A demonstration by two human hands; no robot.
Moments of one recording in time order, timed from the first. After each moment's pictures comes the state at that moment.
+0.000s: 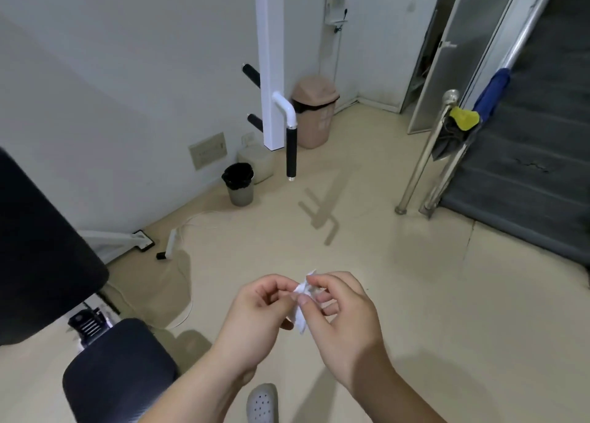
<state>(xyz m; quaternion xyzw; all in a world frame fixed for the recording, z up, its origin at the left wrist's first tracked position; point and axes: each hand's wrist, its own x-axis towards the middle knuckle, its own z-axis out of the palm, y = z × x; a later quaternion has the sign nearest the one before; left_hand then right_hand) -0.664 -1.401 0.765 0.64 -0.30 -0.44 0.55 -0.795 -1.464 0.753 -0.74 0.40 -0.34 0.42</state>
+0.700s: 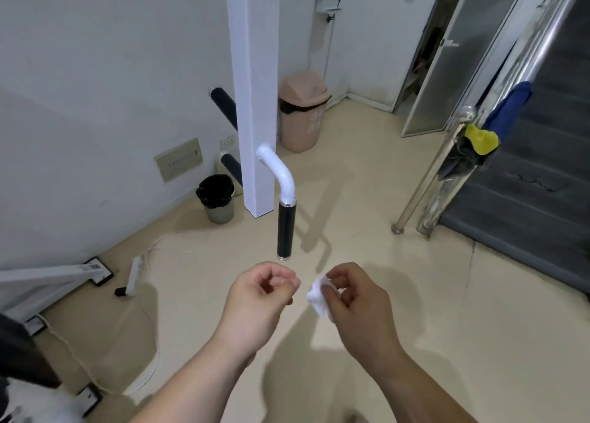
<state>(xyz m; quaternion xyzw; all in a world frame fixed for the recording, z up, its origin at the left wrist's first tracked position) -0.503 -1.683 0.759 0.67 -0.27 -0.40 0.56 -0.654 -1.758 0.745 -0.73 0.46 -0.32 0.40</state>
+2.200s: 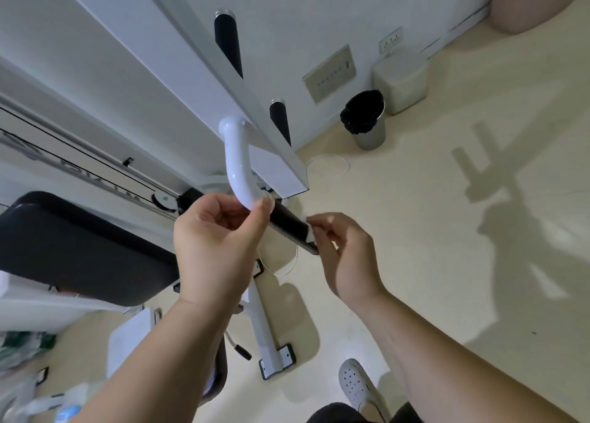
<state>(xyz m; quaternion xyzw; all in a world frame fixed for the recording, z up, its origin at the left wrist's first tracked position) -0.511 -1.821 0.793 0.87 -0.11 0.07 0.48 -0.560 -1.921 0.657 -0.63 0.20 -0.27 0.70</state>
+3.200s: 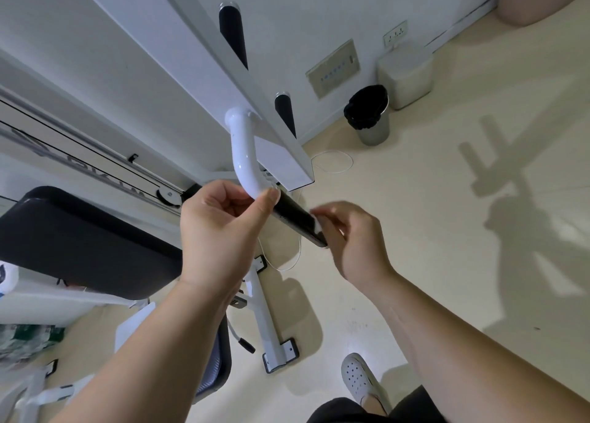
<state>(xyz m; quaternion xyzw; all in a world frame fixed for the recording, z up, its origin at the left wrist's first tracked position) -0.506 -1.820 0.797 0.86 -0.13 0.02 0.50 -0.559 -1.938 0.656 -0.70 0.17 -0.27 0.64</state>
